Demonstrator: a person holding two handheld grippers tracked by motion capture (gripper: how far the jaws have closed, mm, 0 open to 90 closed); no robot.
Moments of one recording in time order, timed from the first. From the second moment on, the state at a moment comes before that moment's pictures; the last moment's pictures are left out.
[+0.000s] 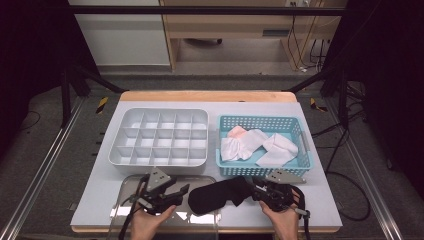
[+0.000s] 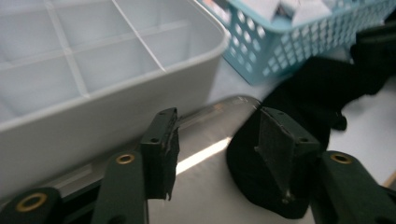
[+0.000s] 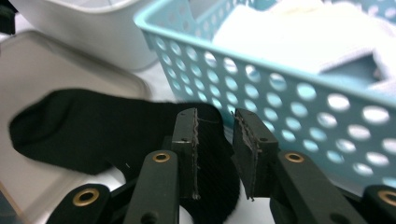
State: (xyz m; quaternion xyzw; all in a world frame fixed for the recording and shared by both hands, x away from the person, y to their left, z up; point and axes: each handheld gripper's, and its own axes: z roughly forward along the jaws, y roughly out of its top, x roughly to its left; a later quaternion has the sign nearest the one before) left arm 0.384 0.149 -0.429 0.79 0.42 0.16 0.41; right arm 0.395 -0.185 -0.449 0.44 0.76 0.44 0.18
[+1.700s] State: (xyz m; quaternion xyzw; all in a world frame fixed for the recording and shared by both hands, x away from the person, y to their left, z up) left arm 0.371 0.158 -0.472 0.81 0.44 0.13 0.37; right arm 0.387 -0.179 -0.473 0.44 0.78 0.42 0.15
